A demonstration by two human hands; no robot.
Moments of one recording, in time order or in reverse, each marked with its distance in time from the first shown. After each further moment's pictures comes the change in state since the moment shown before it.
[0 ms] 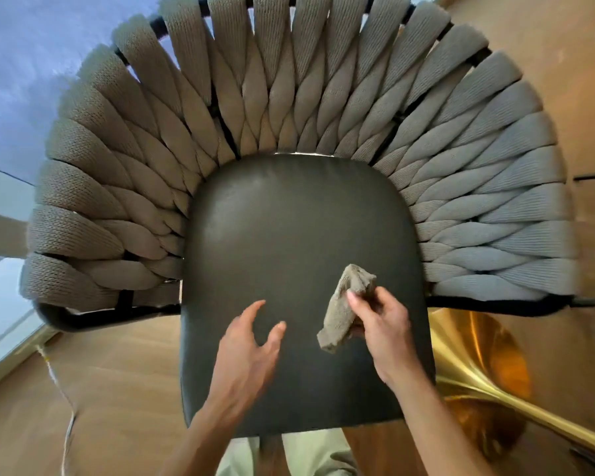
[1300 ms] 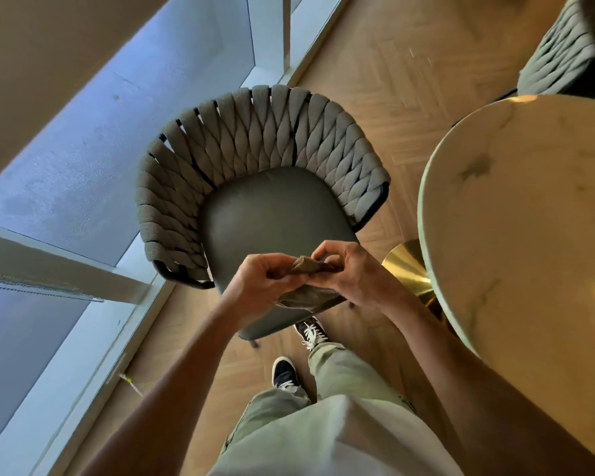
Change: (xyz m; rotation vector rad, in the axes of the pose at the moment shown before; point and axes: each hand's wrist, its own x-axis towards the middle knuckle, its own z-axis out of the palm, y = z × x) left_hand -0.242 0.115 -0.129 -0.123 -0.509 0.506; right_hand -0.308 -0.117 -0.064 -0.255 -0.356 -0.352
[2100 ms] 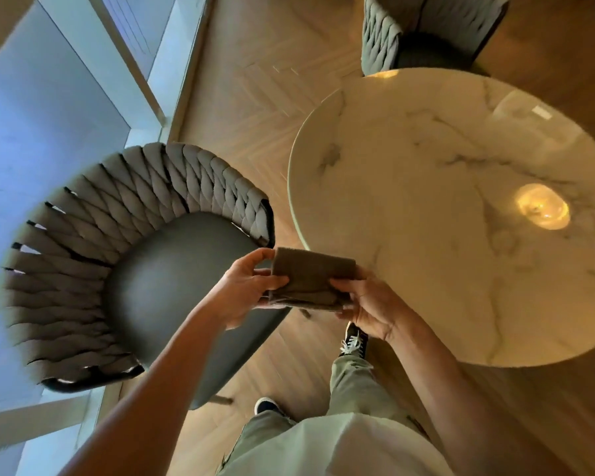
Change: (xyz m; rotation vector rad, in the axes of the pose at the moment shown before) left_hand 0.068 0.071 0.144 -0.134 -0.401 -0.269; right_hand -0.122 0.106 -0.102 1.032 0.468 0.205
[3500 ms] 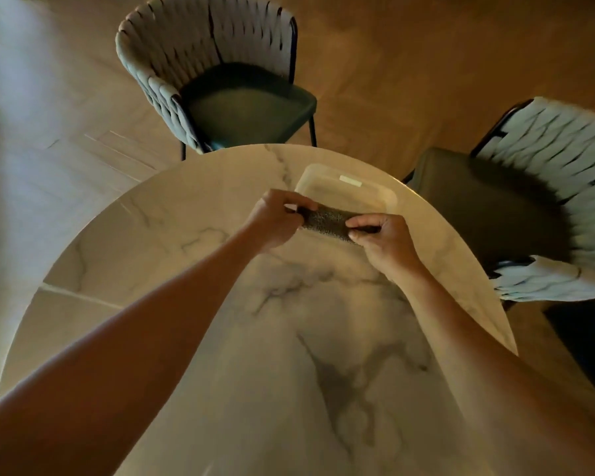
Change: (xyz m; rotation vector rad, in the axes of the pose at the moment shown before) left_hand 0.463 0.219 0.425 0.873 -0.206 0.397; right_hand 0.090 -0.343 -0.419 -0.524 0.947 -0.483
